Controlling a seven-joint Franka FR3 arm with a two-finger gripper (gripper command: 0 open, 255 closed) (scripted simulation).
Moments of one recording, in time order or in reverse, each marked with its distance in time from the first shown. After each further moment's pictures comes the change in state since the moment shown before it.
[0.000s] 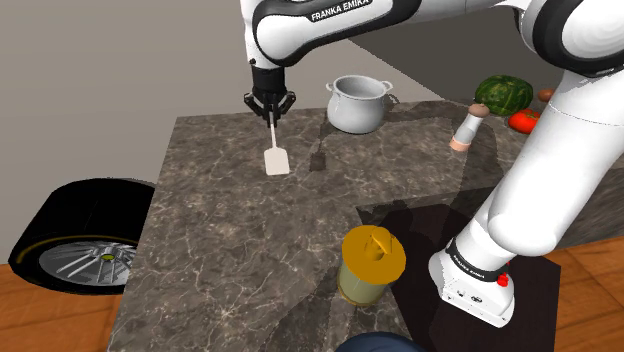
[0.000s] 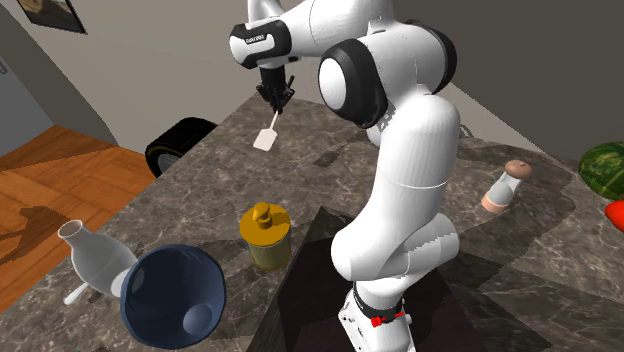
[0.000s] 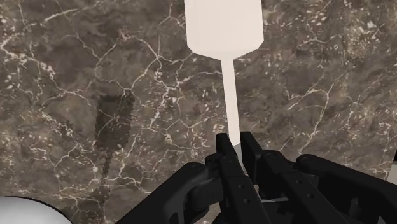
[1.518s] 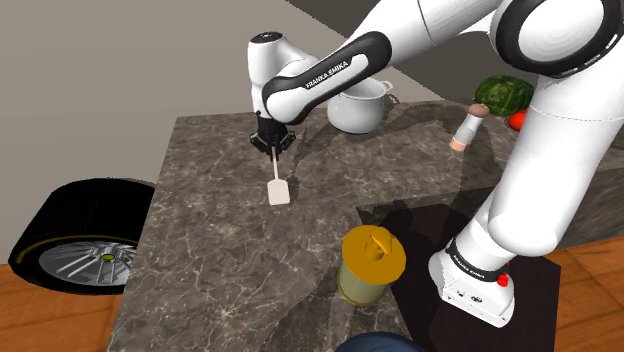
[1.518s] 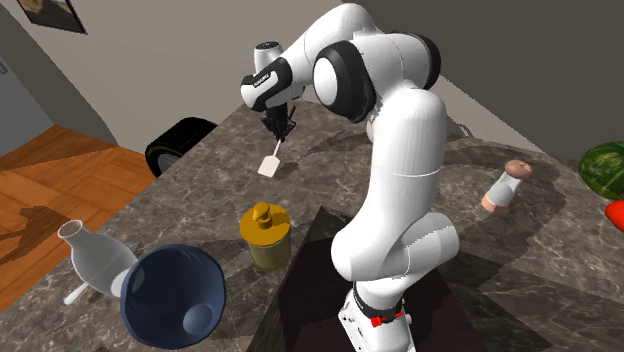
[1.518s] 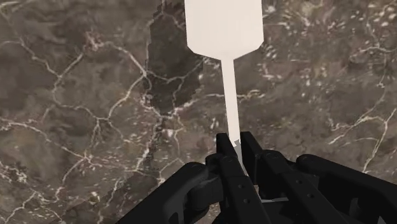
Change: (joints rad) arm 0.010 0.114 -0.013 -0.172 -0.057 0.278 0.050
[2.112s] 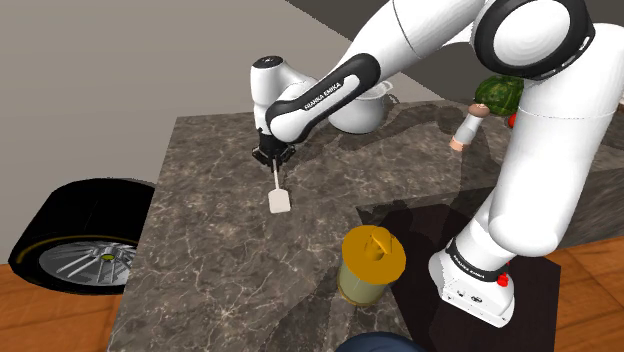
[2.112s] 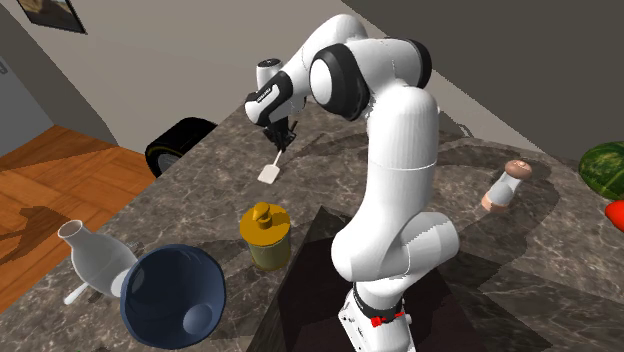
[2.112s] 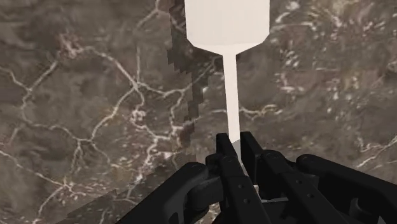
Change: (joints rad) arm 0.010 0.073 -0.014 -0.035 -0.038 0.104 0.030
